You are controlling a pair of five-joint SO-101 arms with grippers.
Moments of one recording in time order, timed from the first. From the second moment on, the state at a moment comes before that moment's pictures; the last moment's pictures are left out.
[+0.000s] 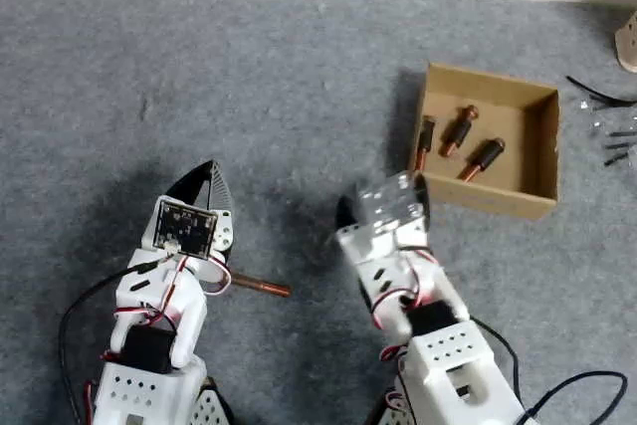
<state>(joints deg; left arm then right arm) 5.2 -99.1 96.1 24.4 -5.3 -25.7 -59.3 88.3 3.3 9.6</state>
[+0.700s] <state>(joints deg) 4.6 -99.1 96.1 24.4 -5.3 -28.3 -59.3 89.2 3.3 11.6</state>
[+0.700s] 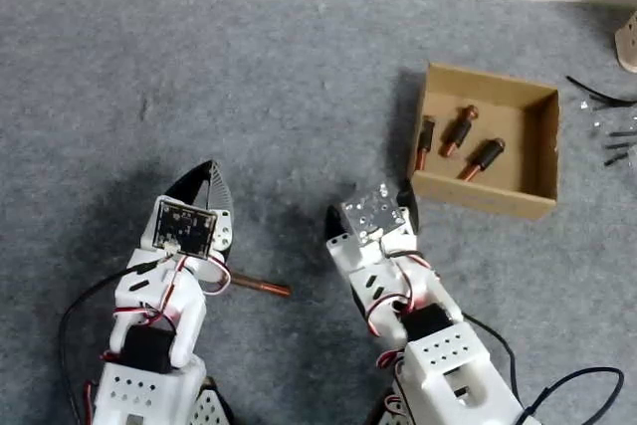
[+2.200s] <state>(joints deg) -0.5 -39.3 58.3 46.5 15.5 -25.7 -59.3 90.7 4.9 12.0</state>
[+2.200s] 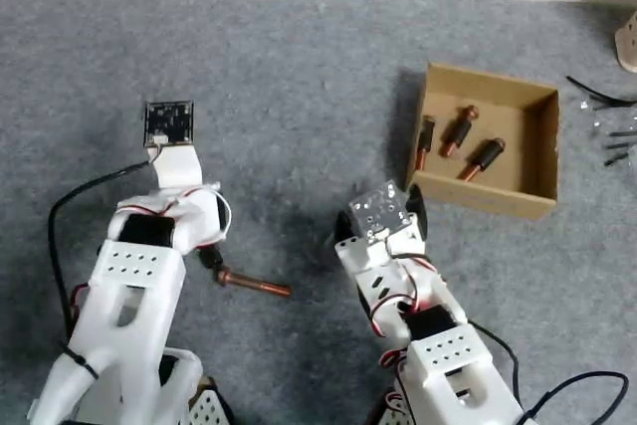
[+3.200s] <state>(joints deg) -0.5 -39.0 57.3 66.4 26.4 -25.1 -59.3 90.7 4.9 12.0</state>
